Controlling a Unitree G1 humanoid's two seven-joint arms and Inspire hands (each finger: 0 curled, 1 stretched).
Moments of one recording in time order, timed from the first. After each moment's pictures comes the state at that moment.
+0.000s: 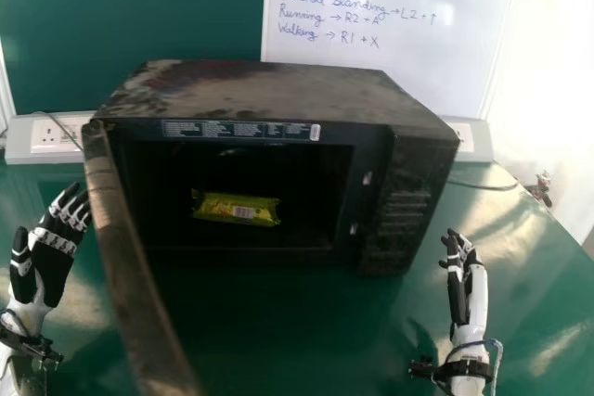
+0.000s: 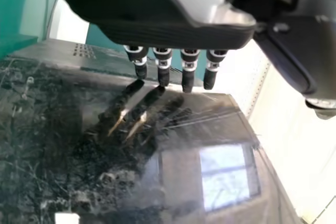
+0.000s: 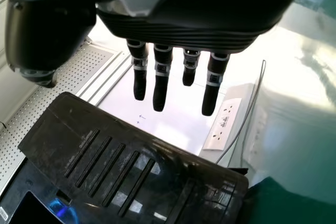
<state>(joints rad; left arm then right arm) -0.20 0.27 0.52 0.65 -0.65 -0.65 -1.07 -0.02 -0.27 -0.22 0.07 -0.13 -0.25 -0.14</state>
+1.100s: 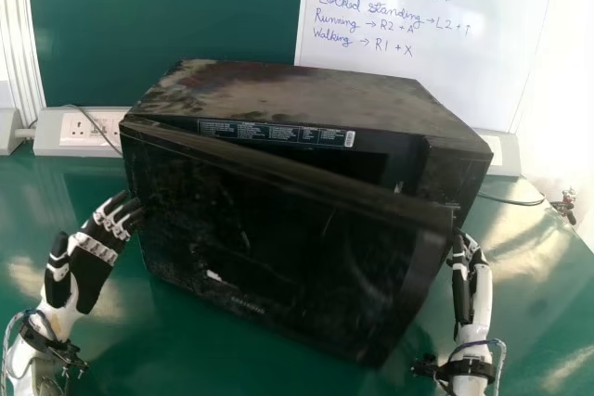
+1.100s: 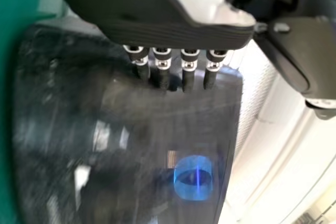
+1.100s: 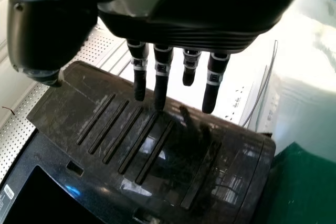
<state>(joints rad) -0.16 0.23 0.38 0.52 -0.61 -0.56 -1.03 -0.02 -0.26 -0.24 0.06 -0.14 -0.23 -0.16</state>
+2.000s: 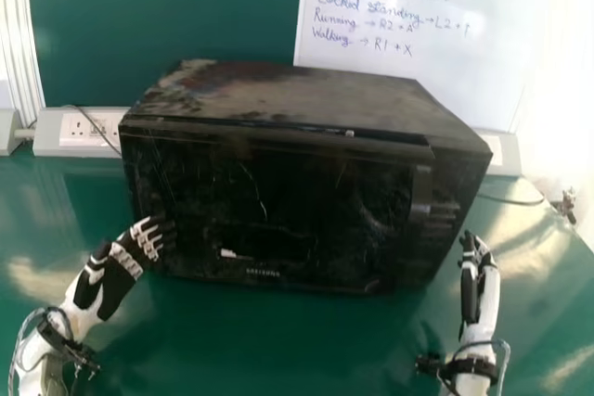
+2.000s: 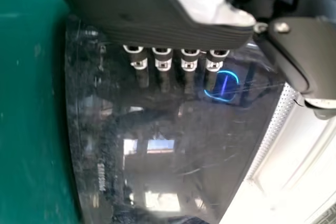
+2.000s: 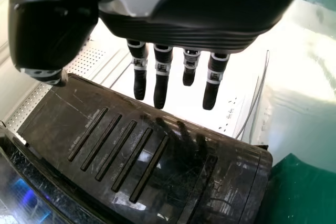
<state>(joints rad) -0.21 0.25 0.33 0.60 -0.48 -0.53 -1.00 -0.02 -0.24 -0.26 0.02 -0.15 -0.16 -0.19</state>
